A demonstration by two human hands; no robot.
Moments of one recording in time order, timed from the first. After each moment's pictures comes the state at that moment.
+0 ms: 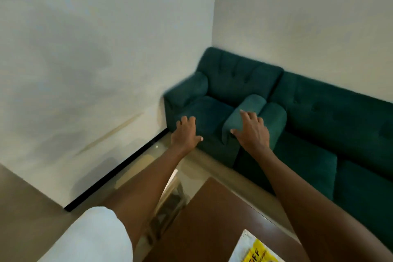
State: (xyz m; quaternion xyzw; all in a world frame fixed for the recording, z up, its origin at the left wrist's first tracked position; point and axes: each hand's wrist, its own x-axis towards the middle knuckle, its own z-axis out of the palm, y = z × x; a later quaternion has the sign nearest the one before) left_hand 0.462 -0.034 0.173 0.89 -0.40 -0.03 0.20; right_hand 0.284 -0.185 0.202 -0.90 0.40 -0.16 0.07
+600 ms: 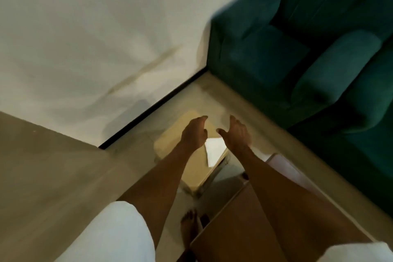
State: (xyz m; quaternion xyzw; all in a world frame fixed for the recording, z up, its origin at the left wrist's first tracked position) left_hand 0.718 0.055 -0.145 0.89 -0.31 -0.24 0.21; right_hand 0.610 -0.063 -0.126 -0.87 0.42 0.07 0.26
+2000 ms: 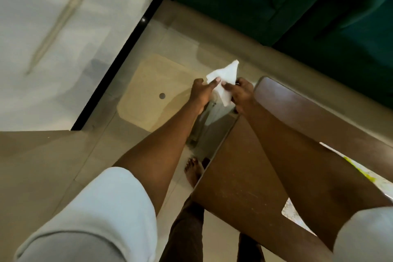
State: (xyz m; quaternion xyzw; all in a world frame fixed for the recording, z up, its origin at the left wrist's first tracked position) left_hand 0.618 -0.027 -0.256 0.76 -0.04 -0.47 0.45; right_hand 0.502 -0.109 -0.267 -0.39 0.57 -0.16 0.71
